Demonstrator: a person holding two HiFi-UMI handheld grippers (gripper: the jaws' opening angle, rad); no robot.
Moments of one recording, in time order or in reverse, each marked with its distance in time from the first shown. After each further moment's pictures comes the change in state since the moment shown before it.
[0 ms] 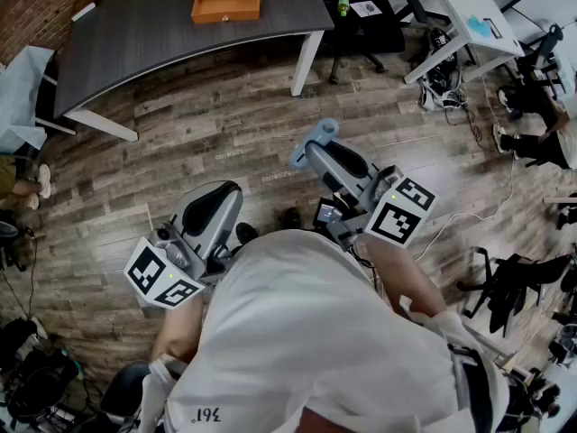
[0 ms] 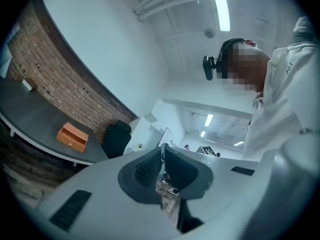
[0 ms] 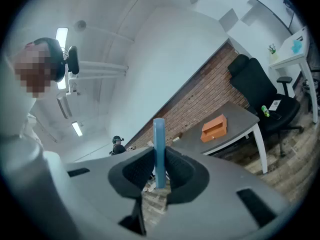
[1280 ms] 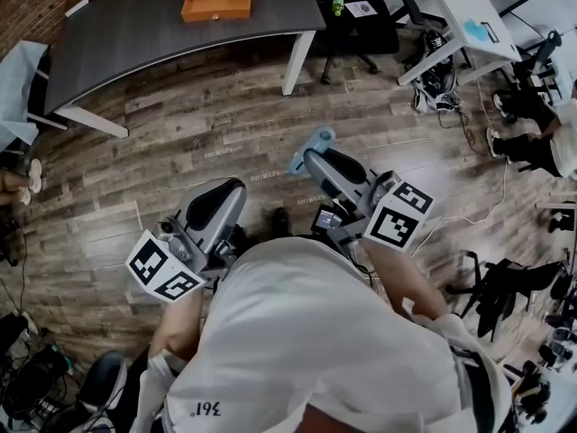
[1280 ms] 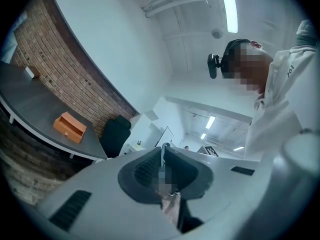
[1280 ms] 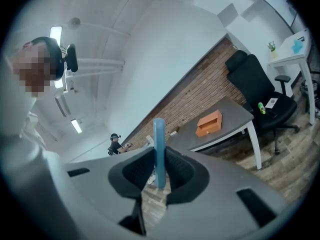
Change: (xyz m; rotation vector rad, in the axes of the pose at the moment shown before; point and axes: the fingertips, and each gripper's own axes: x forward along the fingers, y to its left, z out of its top) left arm 0.037 -0.004 -0.026 -0.070 0.005 0.003; right arm -0.025 -0.025 0.001 0.013 0.079 -0.012
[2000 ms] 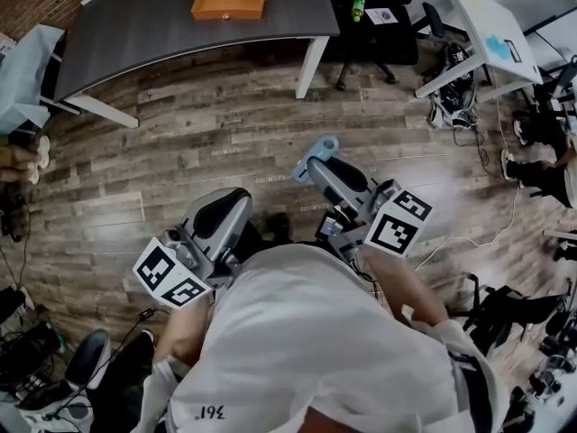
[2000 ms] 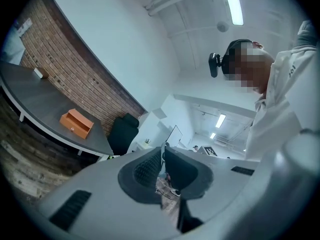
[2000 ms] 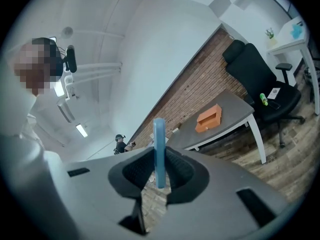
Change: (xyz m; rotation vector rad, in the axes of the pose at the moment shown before) left arm 0.032 0.002 -0.028 -0.018 0.004 0.107; right arm -0.007 -0.045 0.002 0.061 0.039 0.061
